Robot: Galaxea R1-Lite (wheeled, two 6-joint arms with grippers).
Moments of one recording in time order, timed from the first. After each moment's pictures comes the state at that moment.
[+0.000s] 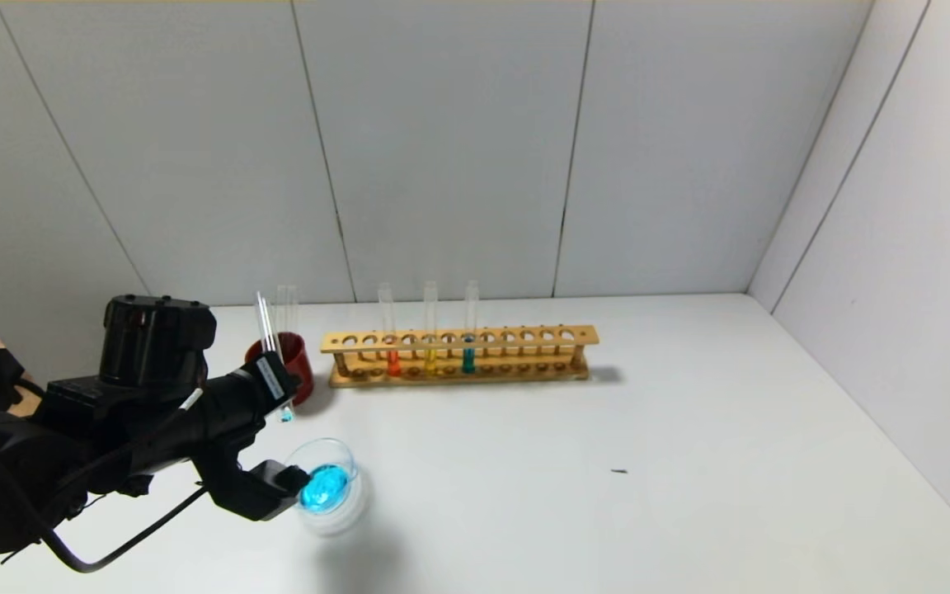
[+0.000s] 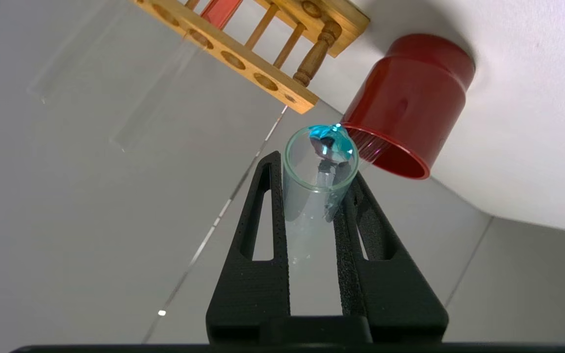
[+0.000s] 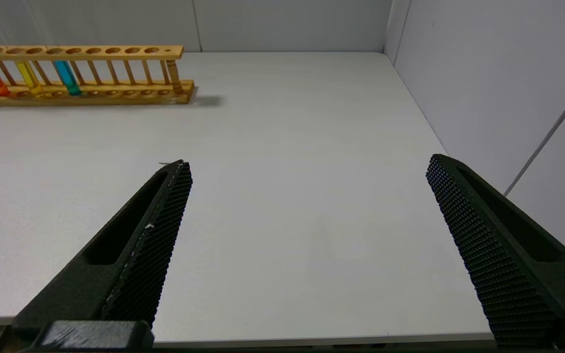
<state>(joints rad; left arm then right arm) -0.29 1.66 -0.58 -0.55 0.04 2.35 0.00 0.00 0.00 0.00 0.00 0.00</state>
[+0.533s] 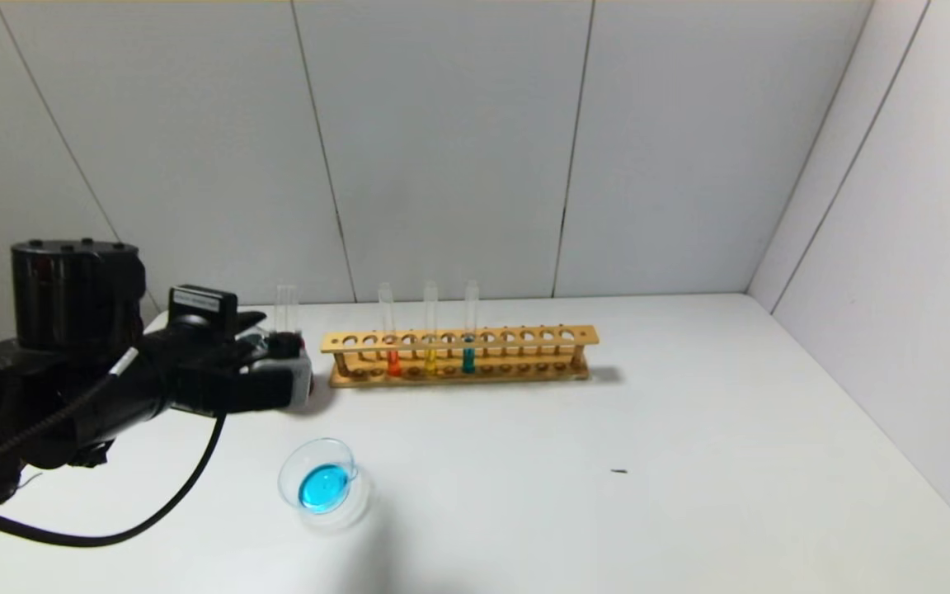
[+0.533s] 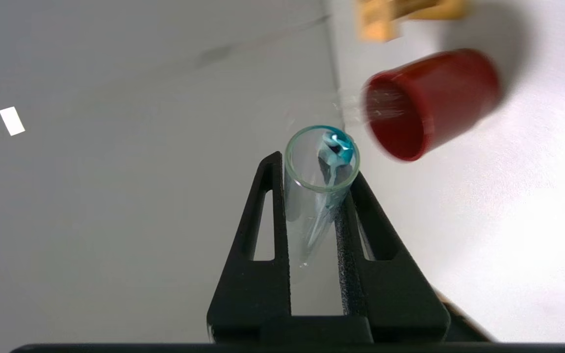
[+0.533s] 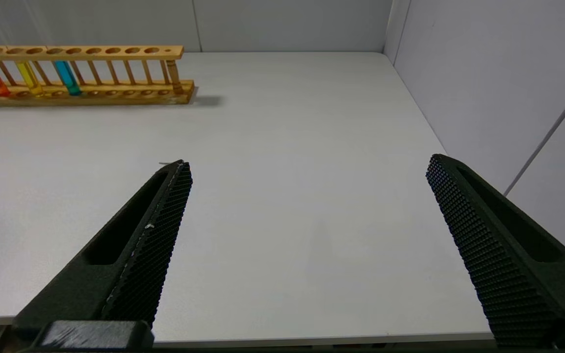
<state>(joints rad) -0.29 1.50 -0.67 -0.52 0.15 1.56 0.00 0.00 0.00 0.00 0.00 0.00</state>
